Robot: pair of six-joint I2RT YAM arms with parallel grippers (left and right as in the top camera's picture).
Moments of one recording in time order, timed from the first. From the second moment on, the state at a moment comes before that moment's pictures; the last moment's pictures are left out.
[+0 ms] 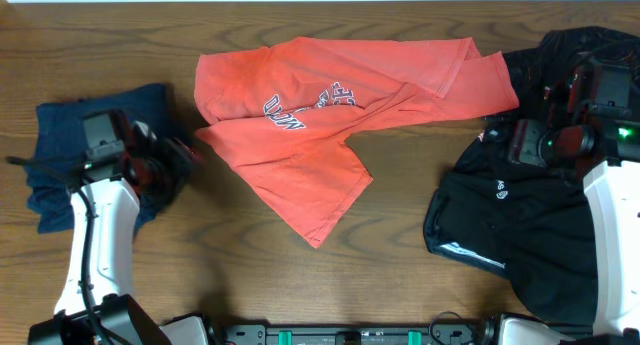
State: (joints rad) left arm 0.30 1.41 0.94 -0.78 0.39 -0.53; right arm -0.17 1.39 1.27 -1.06 -0.03 0.09
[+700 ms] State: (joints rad) left arm -0.26 1.74 0.89 -0.39 0.48 -0.57; right arm -0.07 1.97 1.27 -0.93 -0.19 0.01
